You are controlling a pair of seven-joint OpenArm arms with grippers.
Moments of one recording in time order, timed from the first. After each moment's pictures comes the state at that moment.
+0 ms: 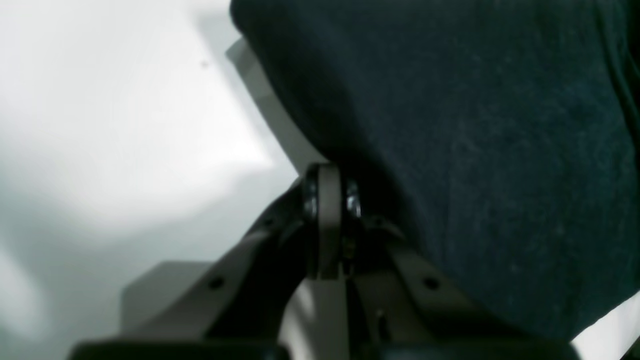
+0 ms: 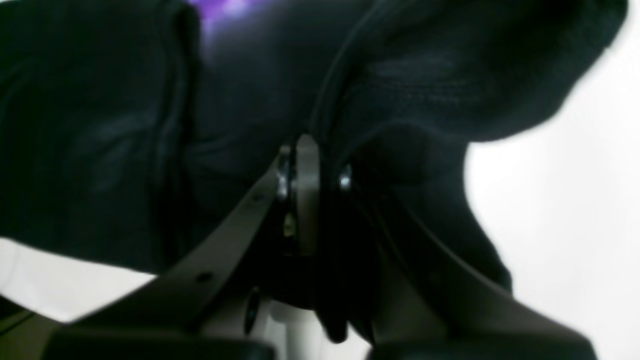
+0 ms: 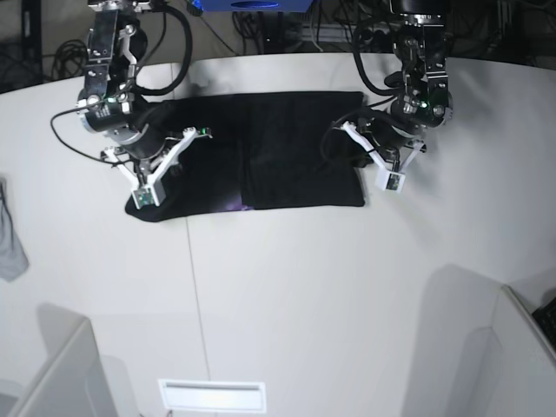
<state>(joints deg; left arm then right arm) 14.7 -5.3 -7.3 93.8 -17.6 -18.5 44.7 -14.0 2.1 3.6 113.6 12.3 12.4 -63.6</state>
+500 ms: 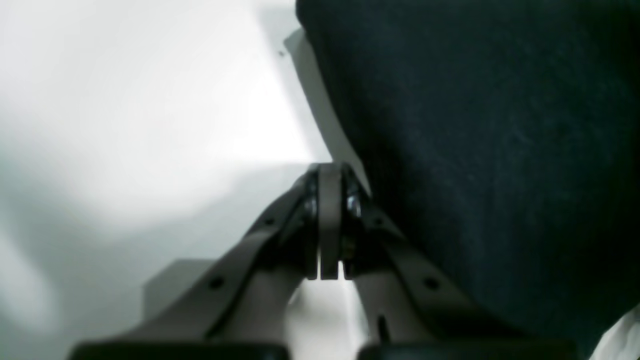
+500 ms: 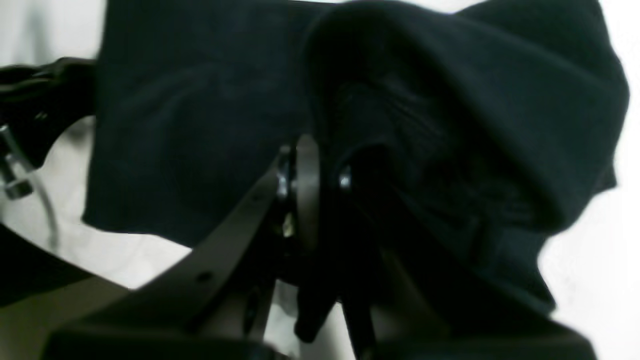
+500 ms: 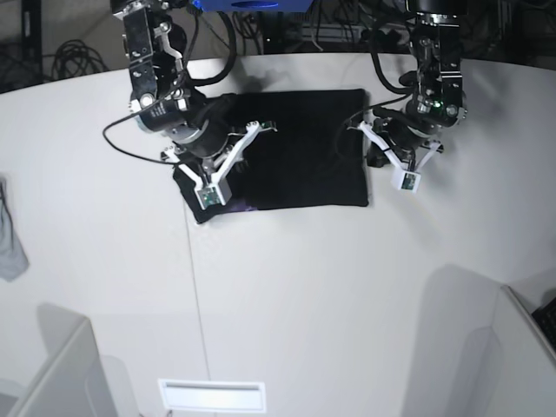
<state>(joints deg) 15.2 -10.5 -6.7 93.9 -18.5 -15.7 43.9 -12.3 1.8 -14.5 114.2 12.8 0.5 -63.0</state>
